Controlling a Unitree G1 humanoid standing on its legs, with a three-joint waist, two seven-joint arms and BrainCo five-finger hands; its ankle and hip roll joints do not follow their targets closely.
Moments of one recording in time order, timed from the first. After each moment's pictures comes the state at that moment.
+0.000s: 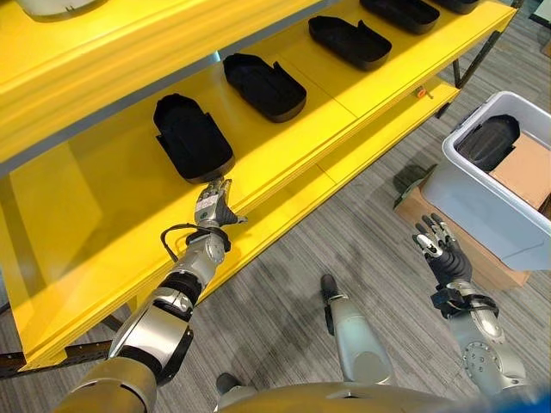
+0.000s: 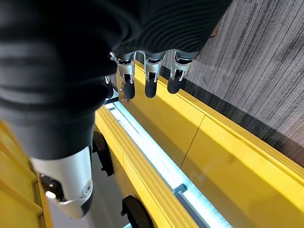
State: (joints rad) left arm -0.60 0.39 -0.38 1.00 0.49 -0.05 0.49; right arm 0.17 -0.45 0.12 0.10 0.86 -0.20 0.01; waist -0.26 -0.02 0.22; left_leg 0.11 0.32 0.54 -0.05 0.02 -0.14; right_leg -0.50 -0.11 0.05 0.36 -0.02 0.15
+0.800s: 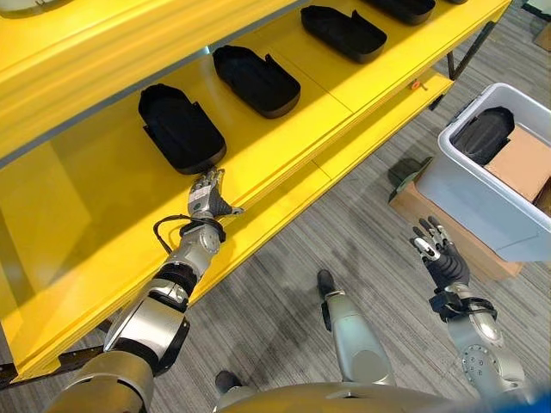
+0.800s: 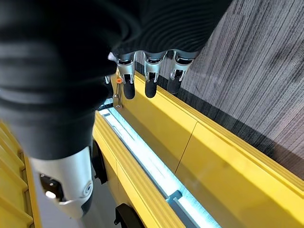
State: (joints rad) left arm -0.63 0.43 -0.39 1.00 0.42 -0.06 0.49; right arm 0.19 -0.45 0.13 0.10 0.86 -0.21 0.02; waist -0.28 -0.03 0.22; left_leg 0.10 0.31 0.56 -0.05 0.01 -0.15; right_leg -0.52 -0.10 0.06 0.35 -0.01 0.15
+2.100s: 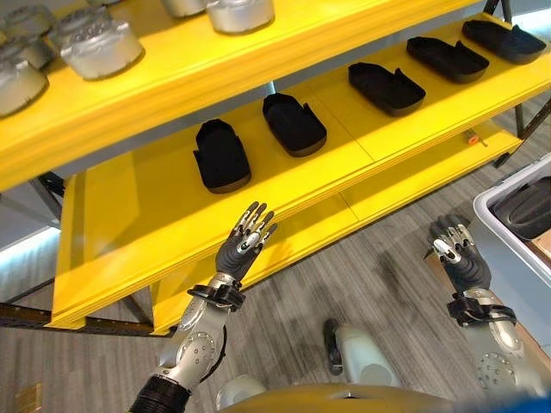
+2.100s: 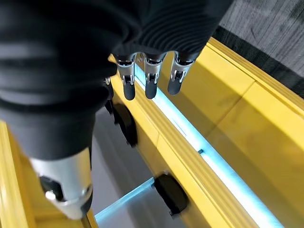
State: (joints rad) left arm 0.15 0.37 -0.26 0.00 -1.00 -0.19 -0.24; right arm 0.25 -0.44 0.02 0.06 0.85 -0.22 0.09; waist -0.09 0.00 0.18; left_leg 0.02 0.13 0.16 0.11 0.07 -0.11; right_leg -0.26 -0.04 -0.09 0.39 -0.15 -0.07
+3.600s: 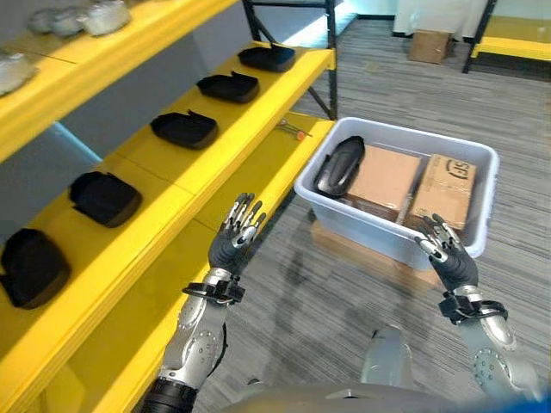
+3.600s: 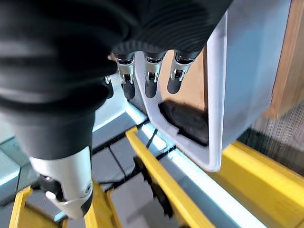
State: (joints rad) left arm 0.12 0.30 -0.19 -0.02 -0.84 -0.21 -0.19; right arm 0.23 -0.44 0.06 0.05 0.82 -0.17 0.10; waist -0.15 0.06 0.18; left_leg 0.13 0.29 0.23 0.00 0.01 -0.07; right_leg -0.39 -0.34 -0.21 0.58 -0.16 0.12
